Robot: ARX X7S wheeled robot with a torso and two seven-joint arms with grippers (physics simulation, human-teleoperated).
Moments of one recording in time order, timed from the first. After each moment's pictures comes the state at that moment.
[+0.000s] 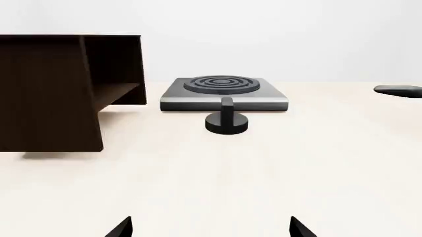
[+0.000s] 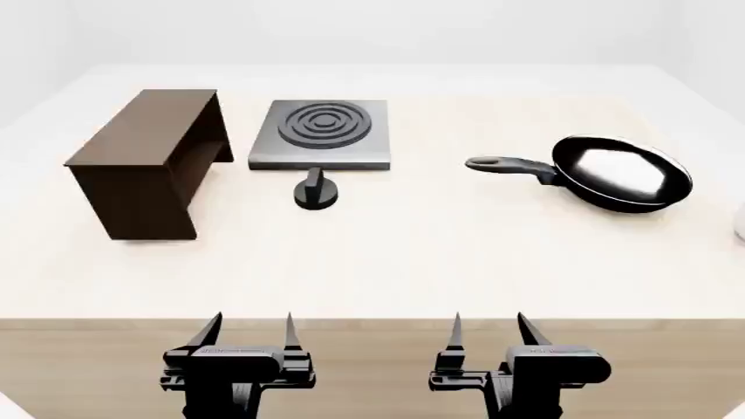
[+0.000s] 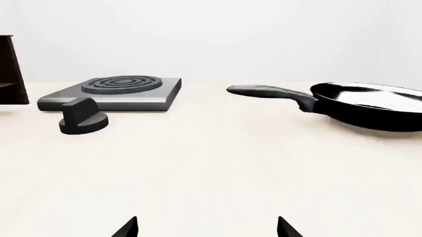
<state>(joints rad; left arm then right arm) 0.00 0.00 0.00 0.00 0.00 0.00 0.00 0.00 0.00 0.00 0.00 0.00 0.00 0.00</state>
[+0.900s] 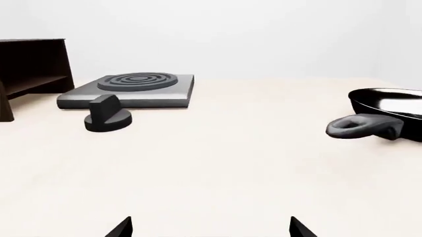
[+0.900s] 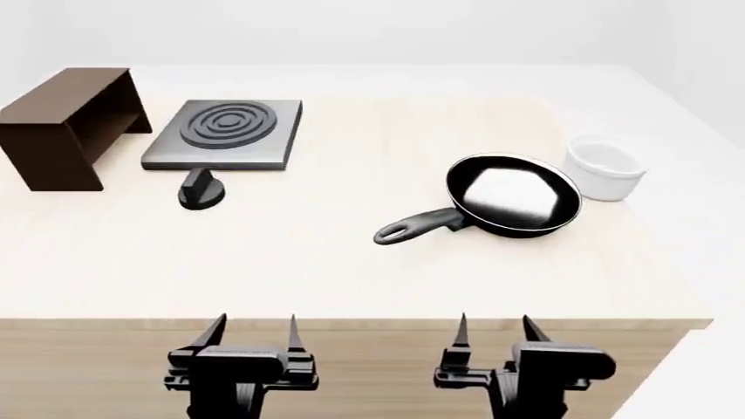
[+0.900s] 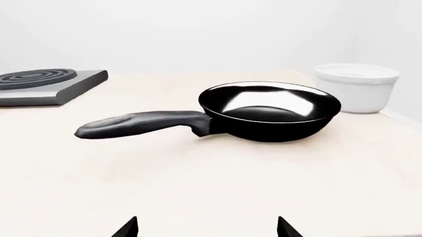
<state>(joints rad) -0.01 -0.08 0.10 -0.01 -0.07 0.00 -0.08 0.01 0.08 -0.07 -0.02 0.11 0.07 0.11</state>
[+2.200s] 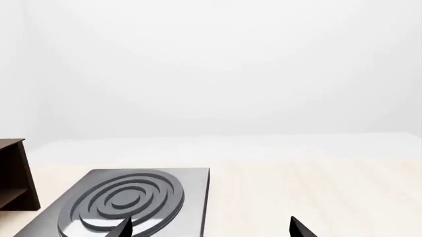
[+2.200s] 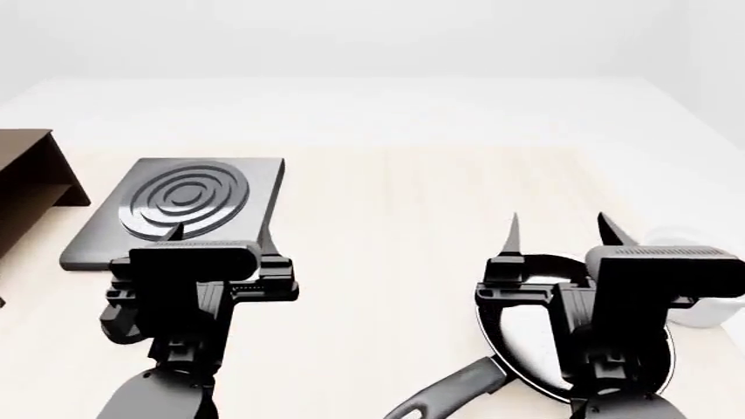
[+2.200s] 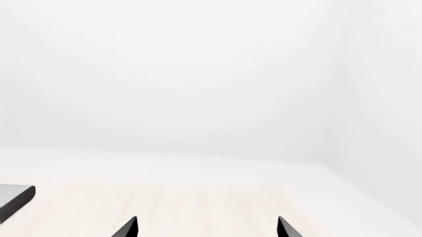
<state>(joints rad) -0.25 -0.15 0.10 0.61 -0.15 -0.77 -0.23 0.21 0.24 -0.05 -0.77 0.20 0.80 0.27</state>
